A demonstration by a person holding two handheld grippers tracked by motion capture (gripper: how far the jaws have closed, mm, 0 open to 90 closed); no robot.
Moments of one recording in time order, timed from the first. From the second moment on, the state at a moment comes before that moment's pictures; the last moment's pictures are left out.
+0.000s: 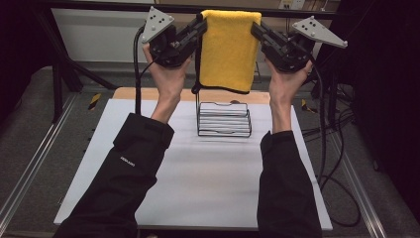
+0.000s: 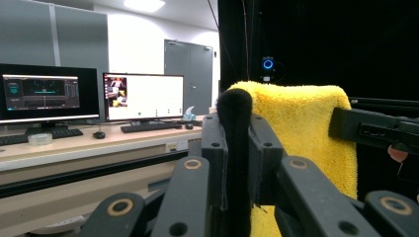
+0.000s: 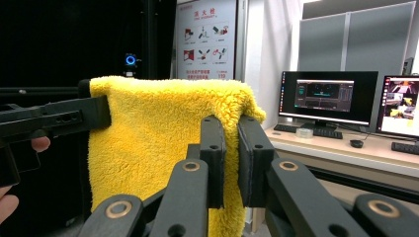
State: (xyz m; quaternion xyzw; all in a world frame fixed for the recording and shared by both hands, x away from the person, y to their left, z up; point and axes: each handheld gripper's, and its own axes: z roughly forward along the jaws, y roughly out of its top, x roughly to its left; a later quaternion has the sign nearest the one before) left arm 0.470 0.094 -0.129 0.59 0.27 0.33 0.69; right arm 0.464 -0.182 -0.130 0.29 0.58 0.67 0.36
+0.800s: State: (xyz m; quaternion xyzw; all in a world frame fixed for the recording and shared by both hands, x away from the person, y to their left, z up) left arm 0.513 0.094 -0.118 0.59 0.28 0.35 0.67; right arm 0.500 -0.178 -0.119 0.30 0.59 0.66 0.37
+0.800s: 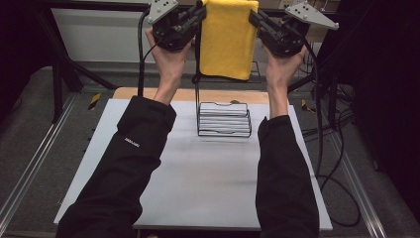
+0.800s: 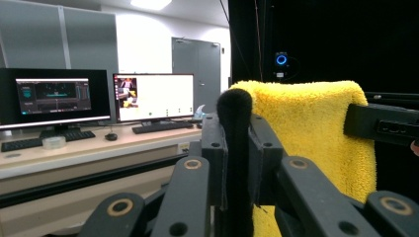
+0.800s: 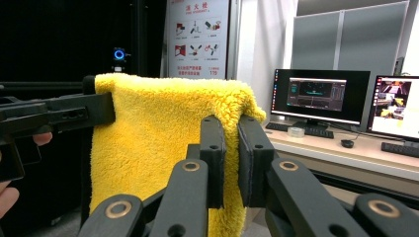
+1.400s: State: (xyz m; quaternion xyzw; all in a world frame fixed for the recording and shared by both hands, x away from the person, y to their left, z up) left arm 0.525 0.087 -0.137 0.61 0.27 0.35 0.66; right arm 0.517 -0.185 -0.138 0.31 0.59 0.65 0.37
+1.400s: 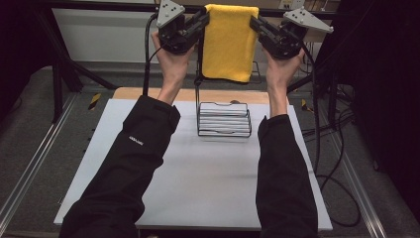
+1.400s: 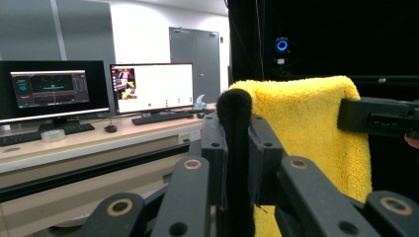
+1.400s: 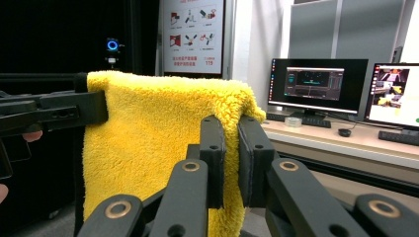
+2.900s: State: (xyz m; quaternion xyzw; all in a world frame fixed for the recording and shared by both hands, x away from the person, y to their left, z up) left arm 0.499 0.089 -0.210 0.66 0.27 0.31 0.63; right arm 0.496 -0.195 -0.203 0.31 0.64 0.62 0.34
